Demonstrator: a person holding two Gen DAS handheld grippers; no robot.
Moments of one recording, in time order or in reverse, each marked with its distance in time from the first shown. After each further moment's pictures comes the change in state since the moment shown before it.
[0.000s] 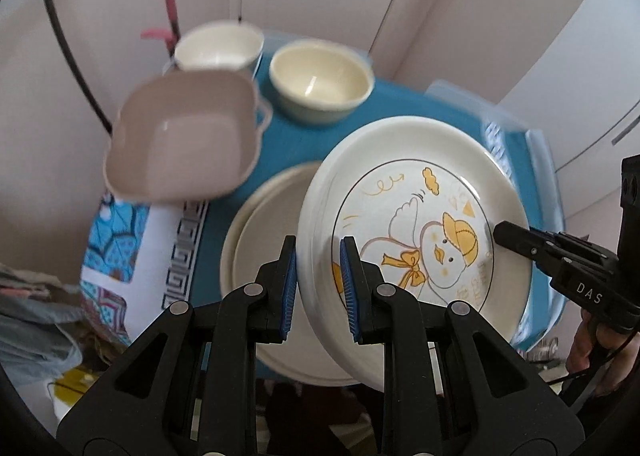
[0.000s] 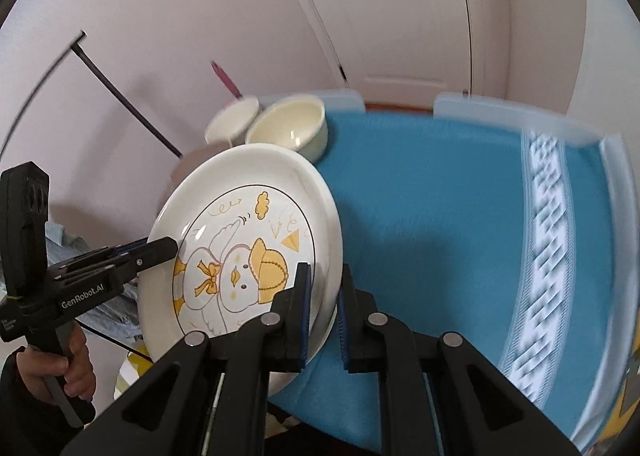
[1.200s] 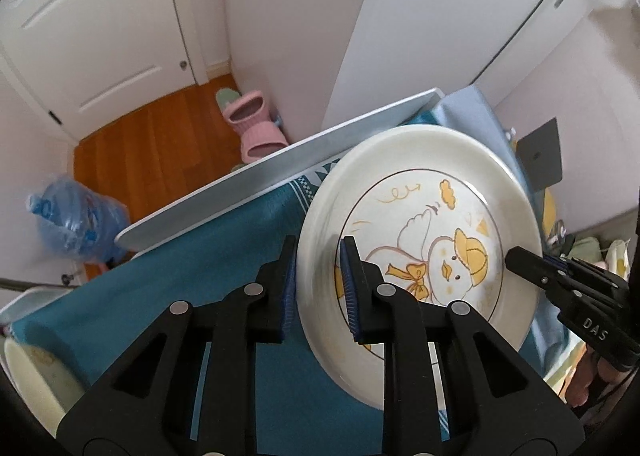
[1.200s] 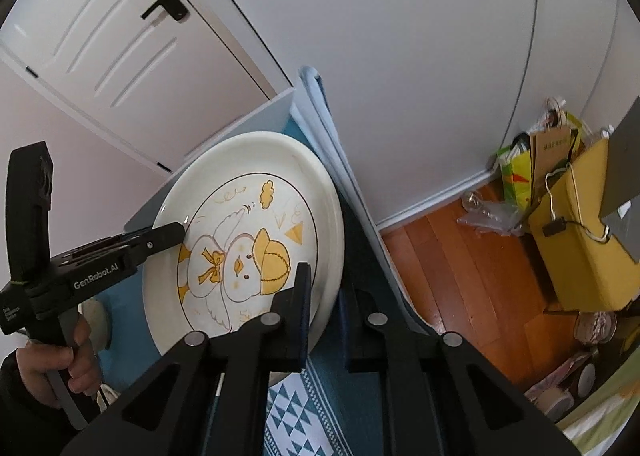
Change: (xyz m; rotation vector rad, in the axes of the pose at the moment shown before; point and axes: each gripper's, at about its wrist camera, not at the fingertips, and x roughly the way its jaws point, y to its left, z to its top) left arm 0.207 -0.297 0.162 0.580 0.181 -0.215; right arm -0.035 -0.260 0.011 0.644 -0.160 -0.316
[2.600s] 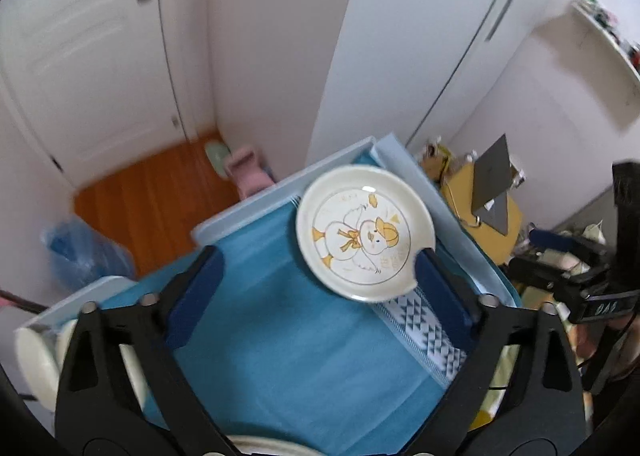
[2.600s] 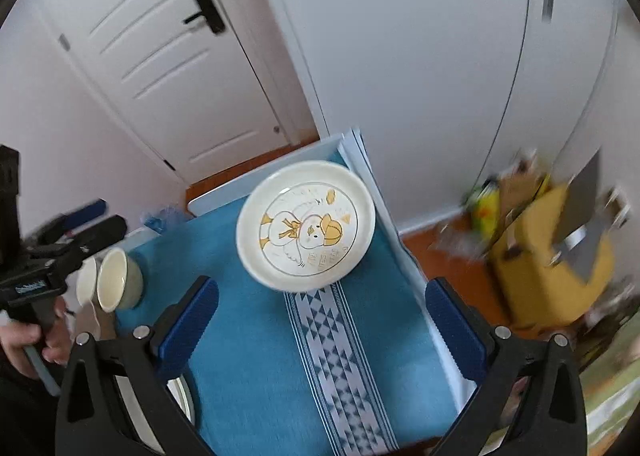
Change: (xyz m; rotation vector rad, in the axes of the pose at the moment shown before) left arm -0.116 0.005 -0.022 0.080 -0.123 -0.099; right arm -0.117 0.045 -0.038 -0.083 -0.069 -0.060
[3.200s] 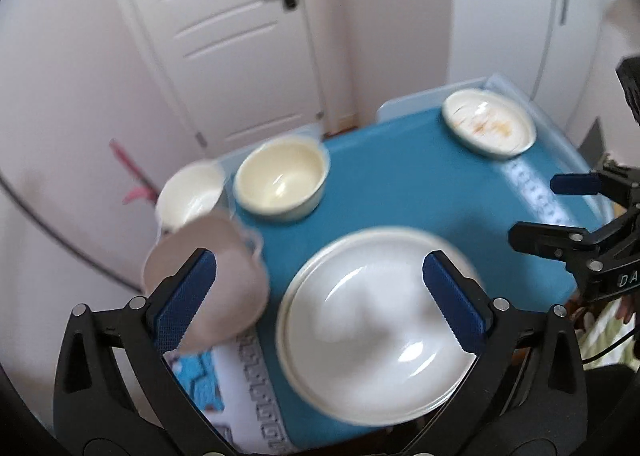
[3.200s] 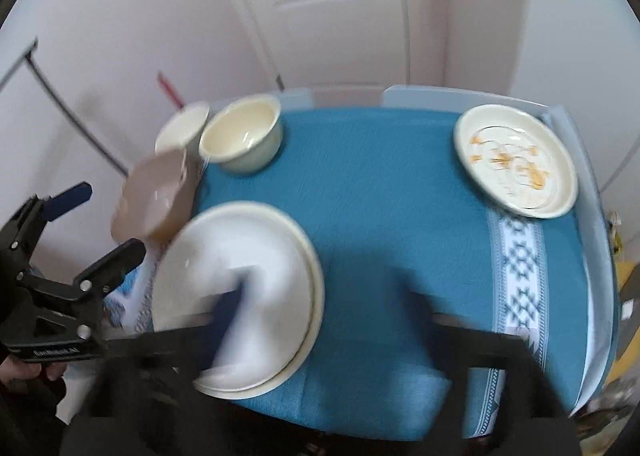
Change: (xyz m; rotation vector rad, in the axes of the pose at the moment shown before) left arm -0.147 0.033 -0.233 -0.029 -0.190 0.479; right arm 0.027 0.164 -0.139 -0.417 0.051 0.196
